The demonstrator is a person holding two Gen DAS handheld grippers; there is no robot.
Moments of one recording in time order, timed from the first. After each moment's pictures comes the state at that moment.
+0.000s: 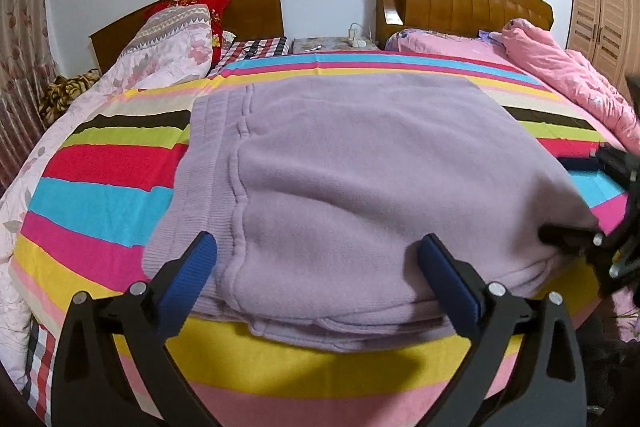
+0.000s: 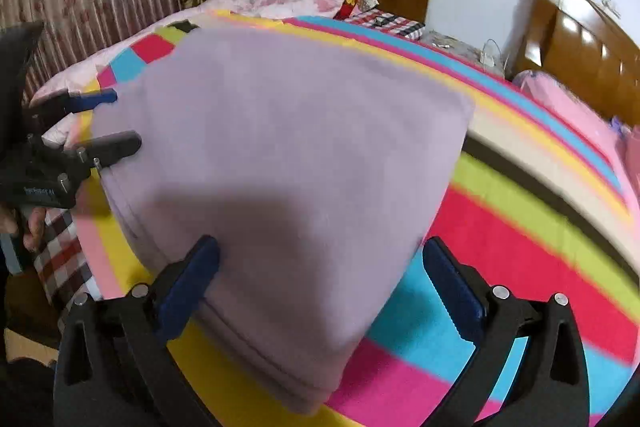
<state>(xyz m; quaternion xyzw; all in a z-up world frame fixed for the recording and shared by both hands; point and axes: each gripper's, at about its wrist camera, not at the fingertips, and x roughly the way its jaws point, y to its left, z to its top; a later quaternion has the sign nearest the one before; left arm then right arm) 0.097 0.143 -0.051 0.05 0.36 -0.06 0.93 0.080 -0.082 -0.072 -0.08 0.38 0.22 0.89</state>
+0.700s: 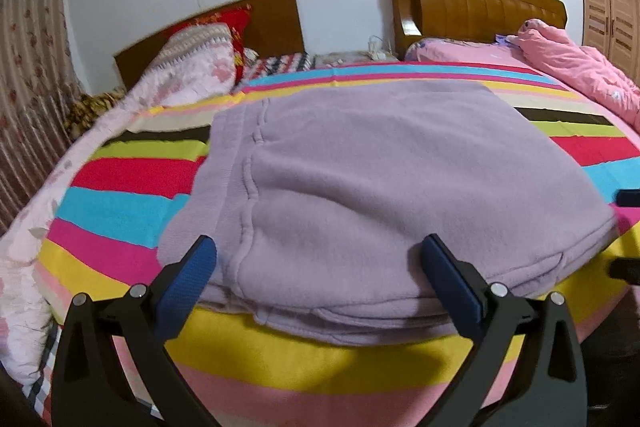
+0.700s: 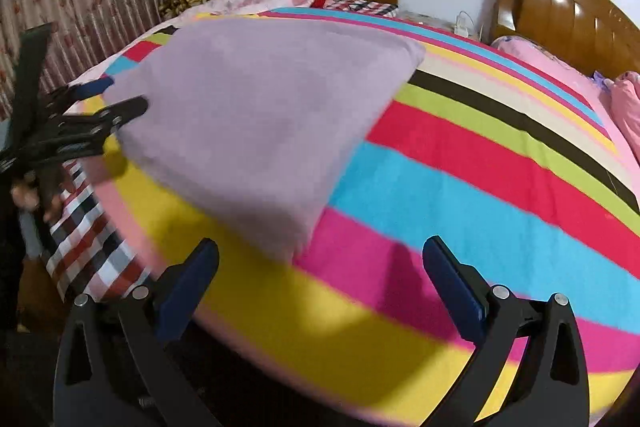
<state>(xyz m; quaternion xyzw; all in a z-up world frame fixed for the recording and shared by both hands) 0.078 0.132 -0.053 0.08 0.31 -0.01 0.95 0.012 -0.125 -0.073 -0.06 0.41 0.20 0.89</state>
